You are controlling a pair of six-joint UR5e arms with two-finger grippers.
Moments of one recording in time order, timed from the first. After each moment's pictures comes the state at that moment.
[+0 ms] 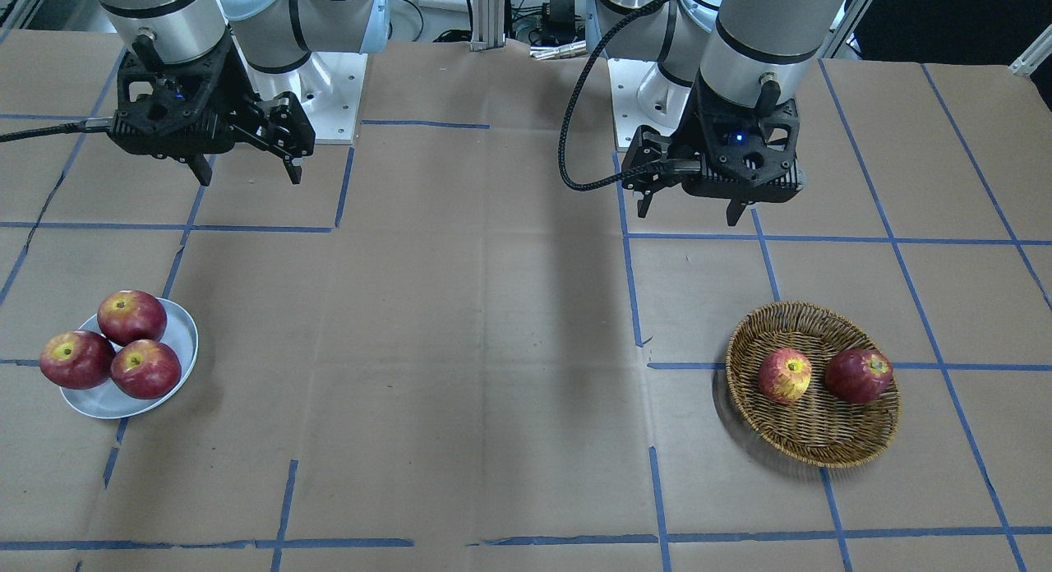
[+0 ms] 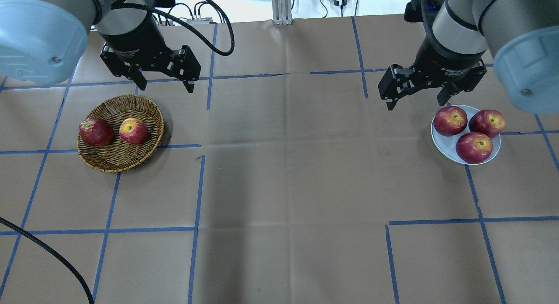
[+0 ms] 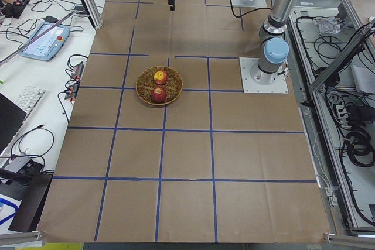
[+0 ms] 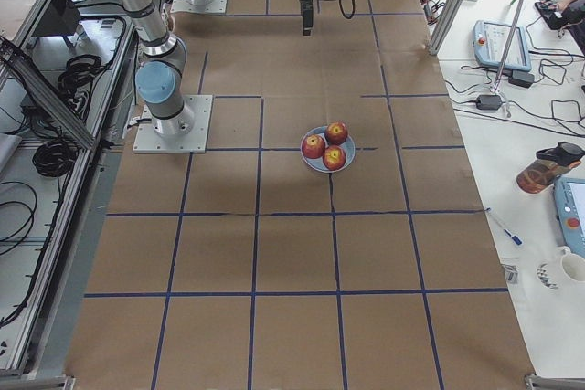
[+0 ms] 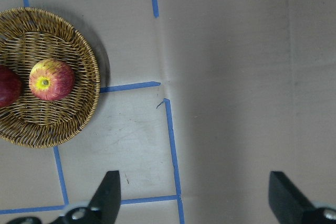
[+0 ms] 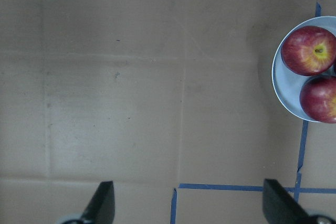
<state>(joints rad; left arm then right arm) -1.63 -1.63 -1.52 -1.54 1.59 0.04 1.57 -1.65 1.68 -1.63 -1.57 -0.05</state>
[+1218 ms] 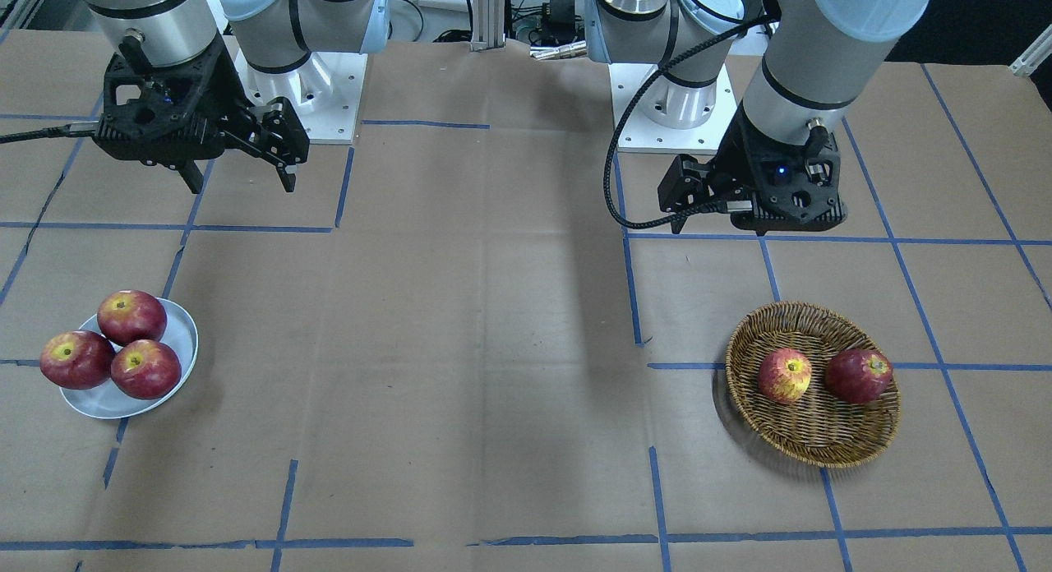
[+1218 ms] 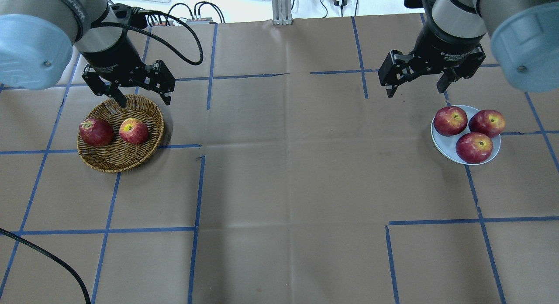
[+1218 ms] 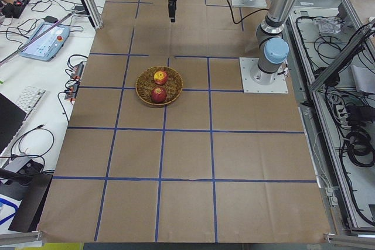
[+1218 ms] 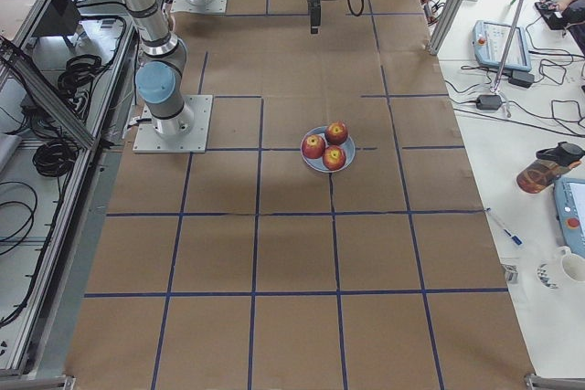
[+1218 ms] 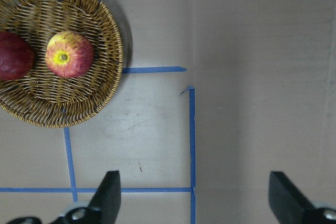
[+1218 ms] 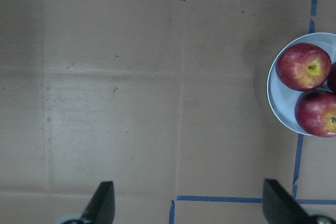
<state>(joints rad) -1.48 -1.67 -1.61 -1.48 1.58 0.08 1.57 -1.59 1.62 -1.63 -1.57 -0.05</state>
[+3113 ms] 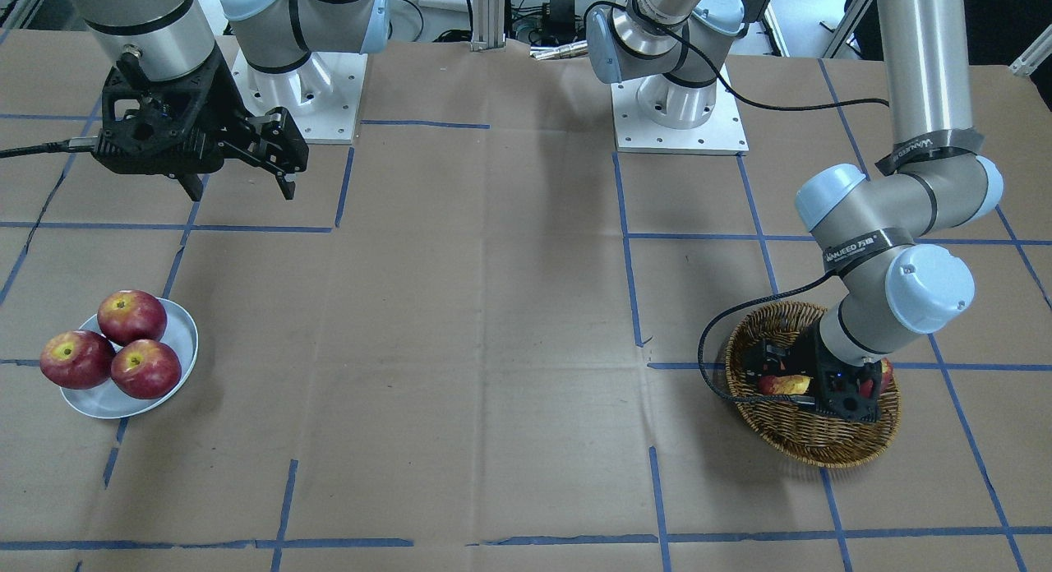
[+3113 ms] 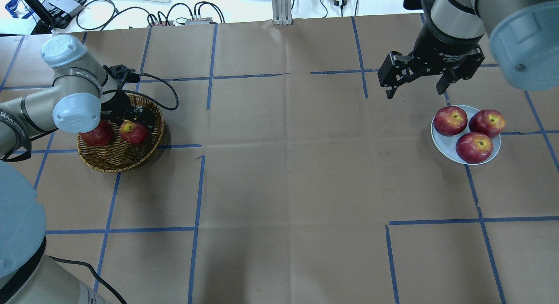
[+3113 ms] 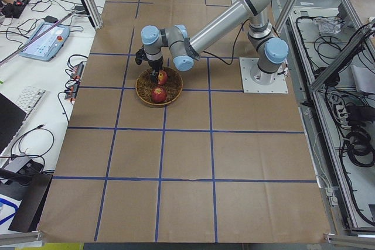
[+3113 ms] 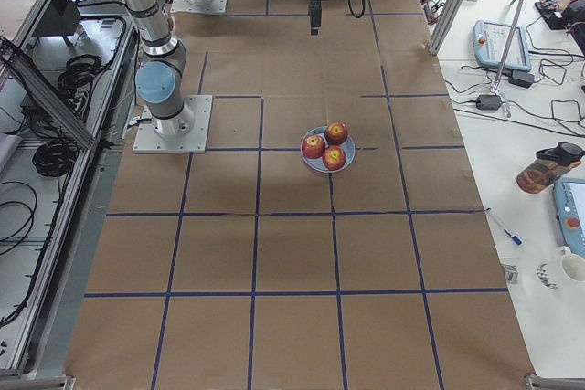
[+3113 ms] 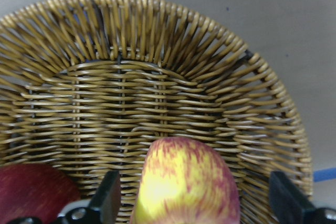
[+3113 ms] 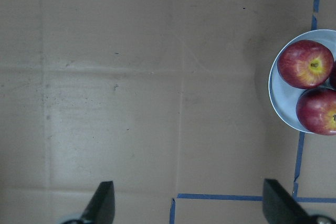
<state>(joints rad) -1.26 -2.02 -1.79 -0.94 1.55 0.50 1.57 -1.59 1.62 -1.63 -1.57 -0.05</state>
